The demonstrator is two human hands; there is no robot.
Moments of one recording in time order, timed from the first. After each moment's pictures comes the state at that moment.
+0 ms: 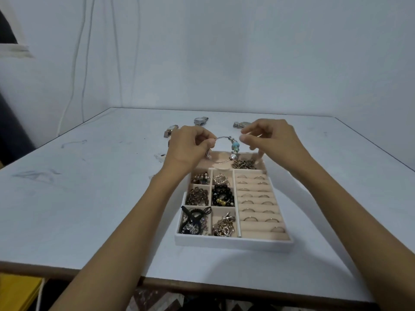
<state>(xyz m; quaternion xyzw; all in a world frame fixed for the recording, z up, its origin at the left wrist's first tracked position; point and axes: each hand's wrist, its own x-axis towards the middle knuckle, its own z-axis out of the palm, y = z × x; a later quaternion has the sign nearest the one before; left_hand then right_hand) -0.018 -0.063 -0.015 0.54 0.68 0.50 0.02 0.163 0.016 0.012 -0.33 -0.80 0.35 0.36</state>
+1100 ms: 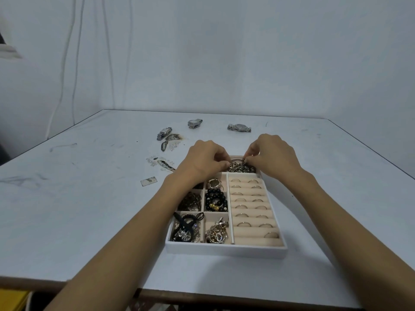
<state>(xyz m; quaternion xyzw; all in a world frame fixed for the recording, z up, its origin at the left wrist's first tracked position) 0.005 -0.037 -0.025 0.63 0.70 0.31 0.07 0.158 0.036 -0.007 -0.46 -0.86 0.08 0.21</state>
